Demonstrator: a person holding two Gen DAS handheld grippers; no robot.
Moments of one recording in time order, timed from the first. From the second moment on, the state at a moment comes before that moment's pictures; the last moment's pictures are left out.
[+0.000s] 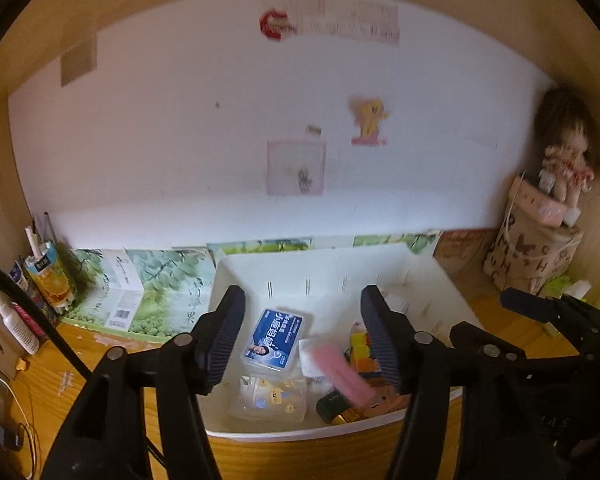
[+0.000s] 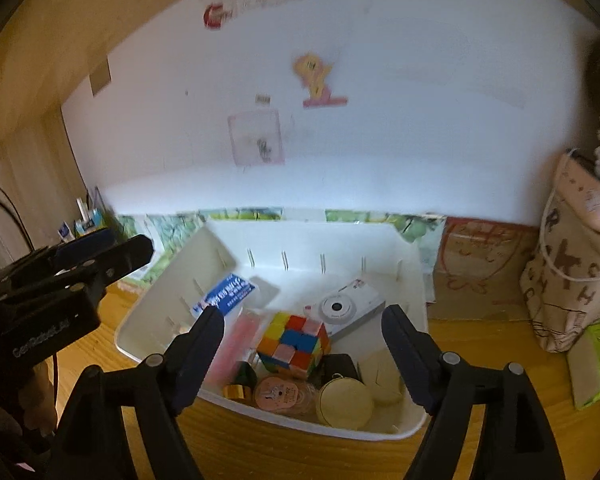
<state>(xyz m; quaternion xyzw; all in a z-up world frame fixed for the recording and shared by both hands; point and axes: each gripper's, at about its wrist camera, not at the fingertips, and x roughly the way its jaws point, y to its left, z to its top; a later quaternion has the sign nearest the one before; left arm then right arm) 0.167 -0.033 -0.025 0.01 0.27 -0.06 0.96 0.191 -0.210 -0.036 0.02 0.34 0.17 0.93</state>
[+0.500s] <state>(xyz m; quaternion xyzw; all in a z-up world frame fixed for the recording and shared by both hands) 0.116 -0.004 0.052 -0.02 0.23 -0.09 0.97 0.136 -0.232 0.040 0.02 0.29 0.11 0.95</state>
